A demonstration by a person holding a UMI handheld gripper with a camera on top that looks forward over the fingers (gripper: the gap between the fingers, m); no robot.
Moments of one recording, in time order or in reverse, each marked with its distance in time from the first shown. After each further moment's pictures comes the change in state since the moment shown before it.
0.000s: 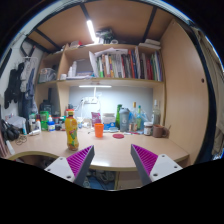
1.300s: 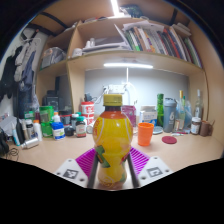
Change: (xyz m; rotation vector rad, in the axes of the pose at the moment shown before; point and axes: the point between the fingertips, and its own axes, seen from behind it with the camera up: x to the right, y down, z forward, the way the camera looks) arm -0.229 0.027 0.275 -0.055 -0.128 0.026
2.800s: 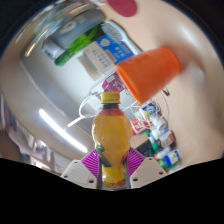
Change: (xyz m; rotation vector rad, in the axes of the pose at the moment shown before) arm 0.030 -0.146 0.152 -0.258 -0.581 2.099
